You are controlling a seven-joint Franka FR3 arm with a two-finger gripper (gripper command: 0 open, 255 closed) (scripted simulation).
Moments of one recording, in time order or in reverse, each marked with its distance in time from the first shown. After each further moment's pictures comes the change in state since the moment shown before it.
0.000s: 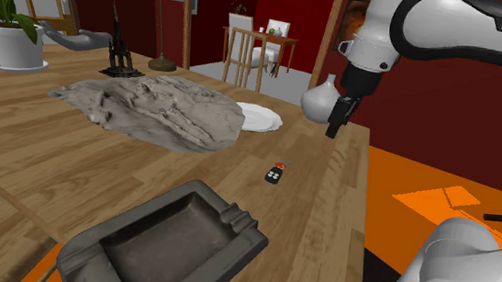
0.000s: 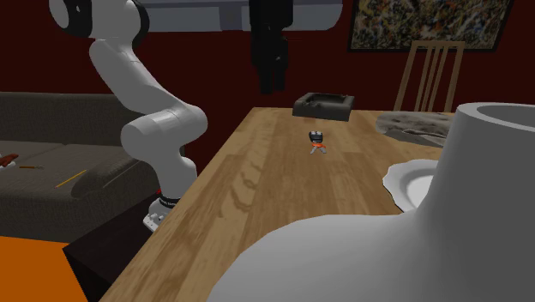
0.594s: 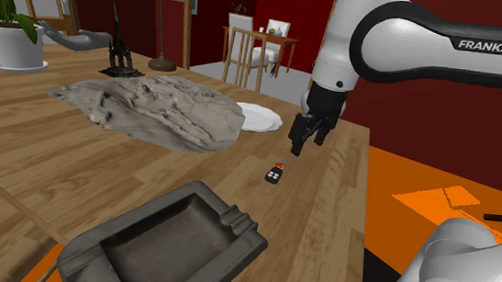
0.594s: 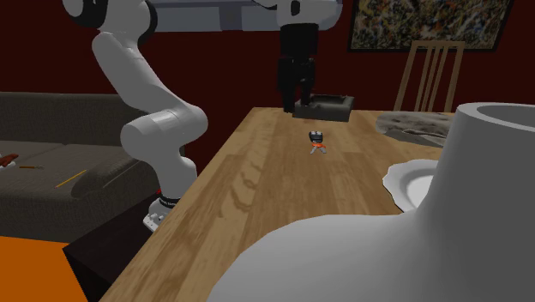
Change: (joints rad) arm -0.012 0.088 0.150 -0.044 0.130 0.095 0.319
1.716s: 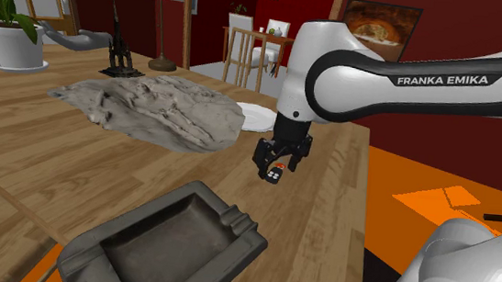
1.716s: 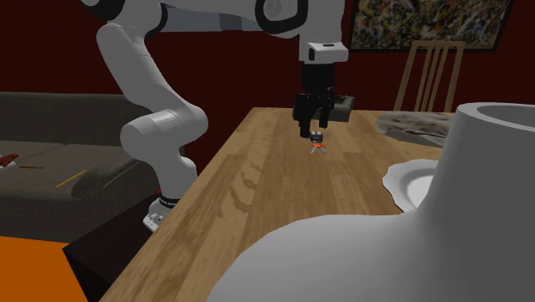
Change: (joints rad) arm -0.010 0.127 0.121 -0.071 0.093 0.186 0.248
